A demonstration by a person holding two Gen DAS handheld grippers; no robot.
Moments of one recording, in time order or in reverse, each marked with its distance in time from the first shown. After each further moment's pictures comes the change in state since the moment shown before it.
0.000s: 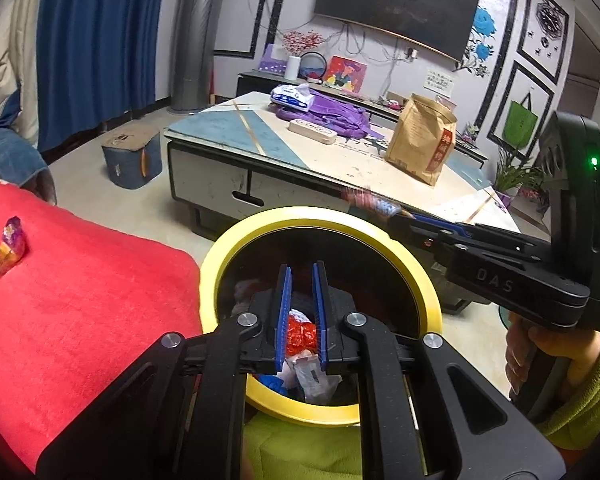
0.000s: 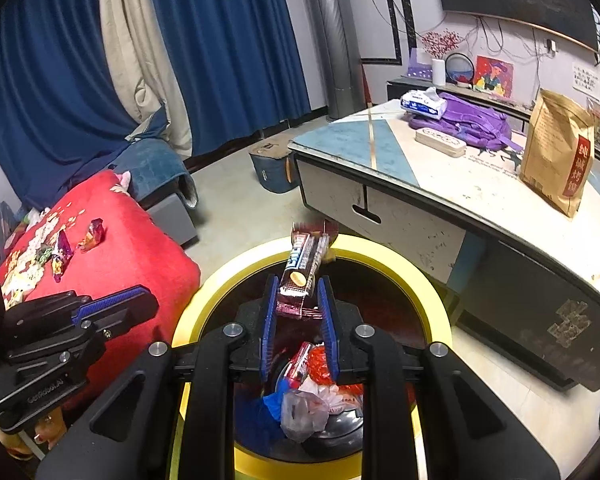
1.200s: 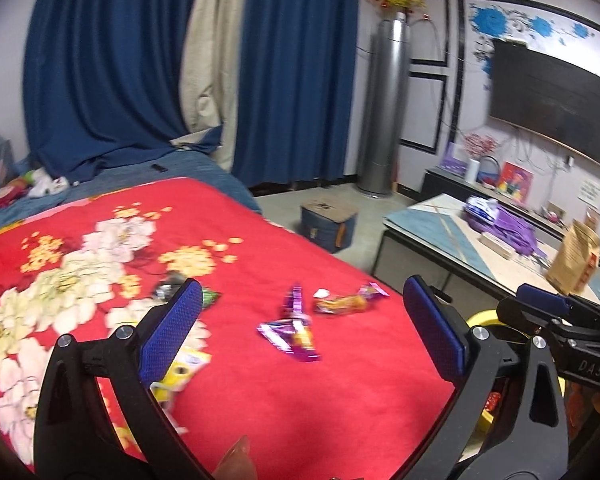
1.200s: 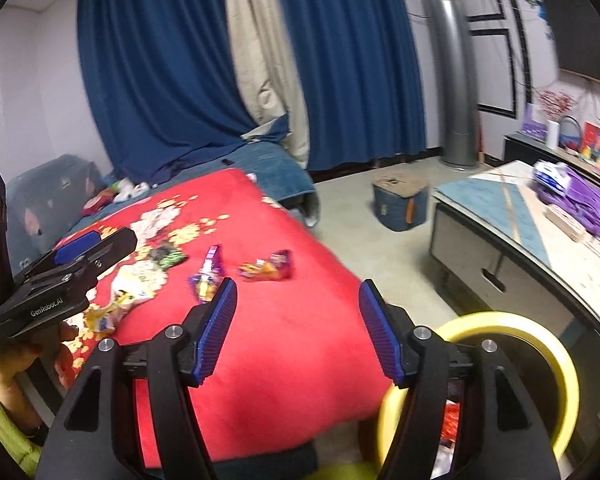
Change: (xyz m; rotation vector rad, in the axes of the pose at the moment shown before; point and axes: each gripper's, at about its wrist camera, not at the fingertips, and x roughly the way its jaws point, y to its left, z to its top) left arm -0.203 0.141 -0.020 -0.261 -0.328 0.613; right arm -0.005 0.201 0.033 -0.255 -0.078 0.337
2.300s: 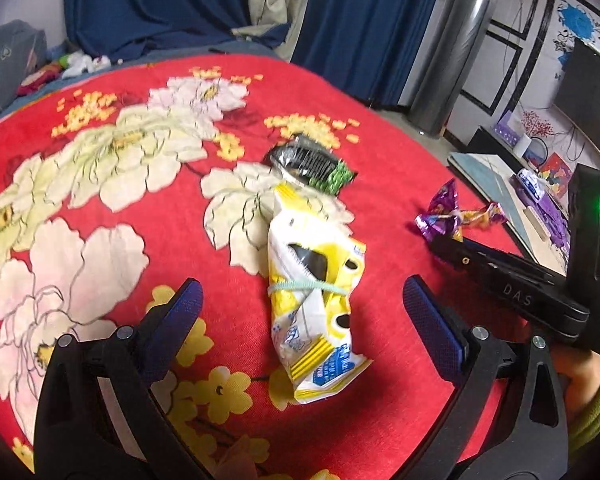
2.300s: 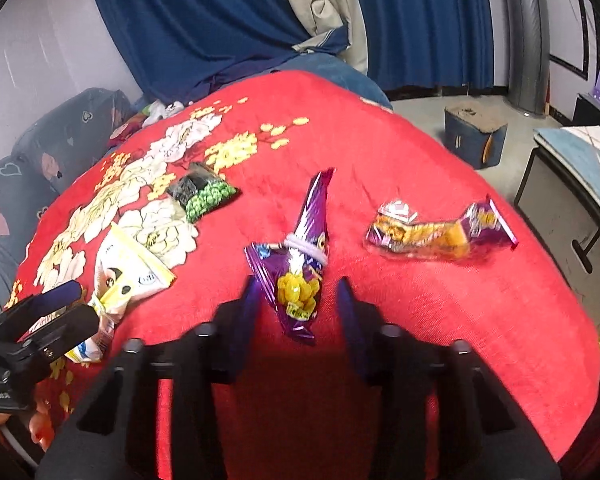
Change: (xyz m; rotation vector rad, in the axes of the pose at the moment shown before) left arm 0.037 0.118 -0.060 -0.216 0.354 0.070; right arm 0.178 0.087 -0.016 -0.039 0.319 0.159
